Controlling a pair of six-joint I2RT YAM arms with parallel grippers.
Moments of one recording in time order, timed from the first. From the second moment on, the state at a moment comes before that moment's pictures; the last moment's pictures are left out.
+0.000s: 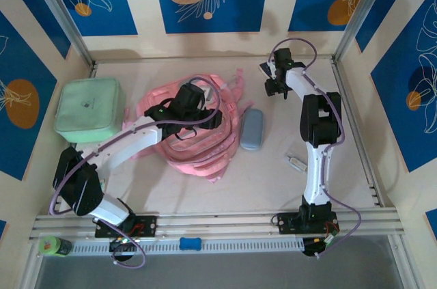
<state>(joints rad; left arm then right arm) -0.72 1.50 1.23 -0.48 -0.01 -0.45 0.11 2.24 1.85 -0.72 0.14 -0.21</state>
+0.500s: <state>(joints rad) -0.72 1.49 1.23 -0.47 -0.03 -0.47 0.11 2.34 1.99 -0.79 0.18 -0.47</state>
